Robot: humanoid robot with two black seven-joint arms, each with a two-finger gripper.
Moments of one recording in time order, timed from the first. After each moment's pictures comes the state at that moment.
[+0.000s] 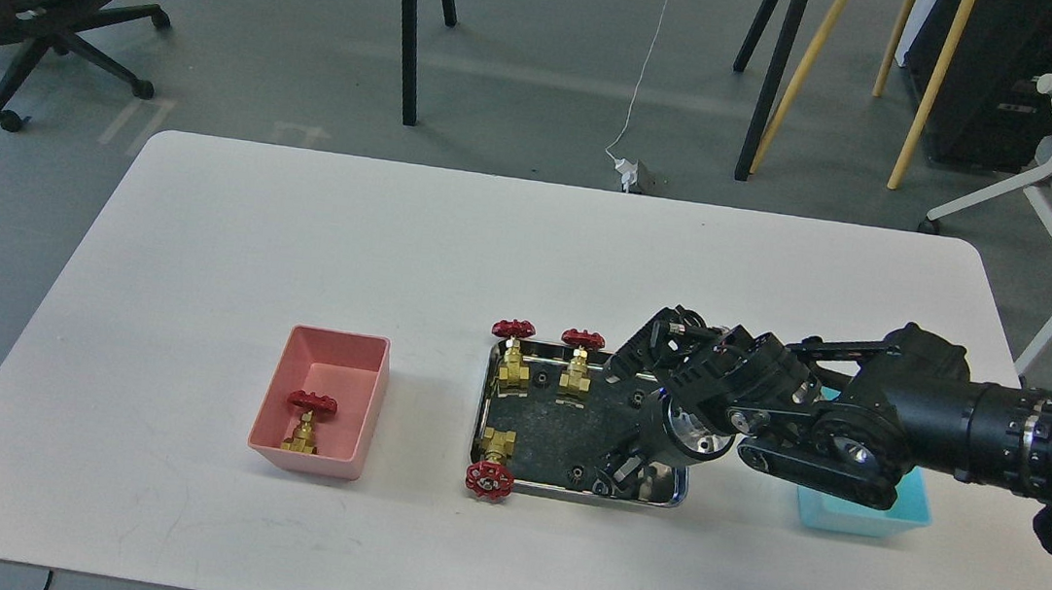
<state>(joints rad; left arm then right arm) -1.34 0.67 -0.70 -0.52 0.54 -0.12 -0.33 1.16 -0.17 -0.33 1.02 -1.57 0.49 0.05</state>
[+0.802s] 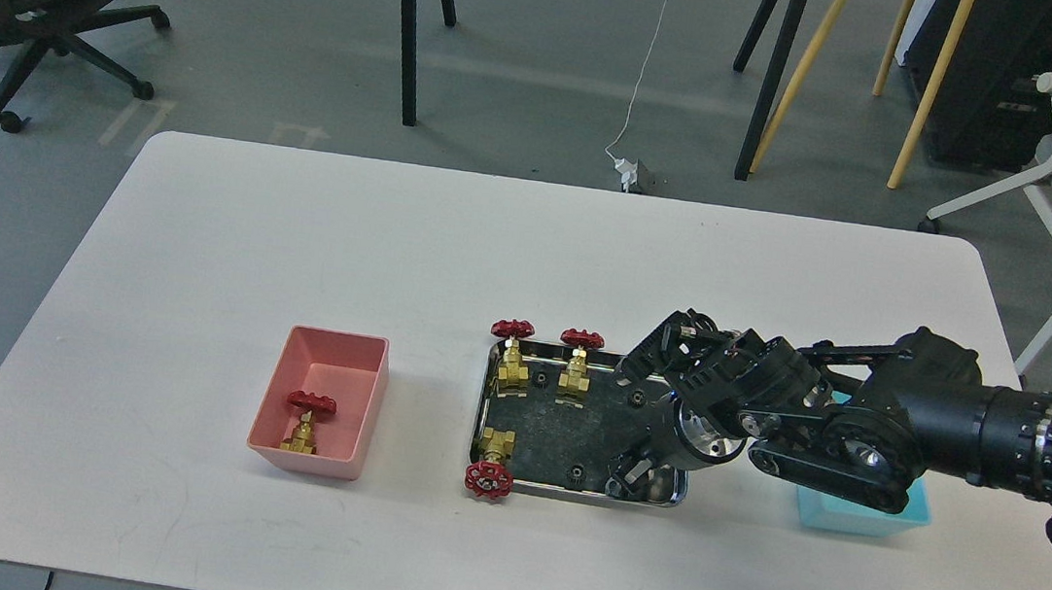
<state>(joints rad) -1.34 0.67 -0.70 -0.50 0.54 -0.12 -0.34 1.15 -0.19 -0.33 1.04 -1.57 0.49 0.03</state>
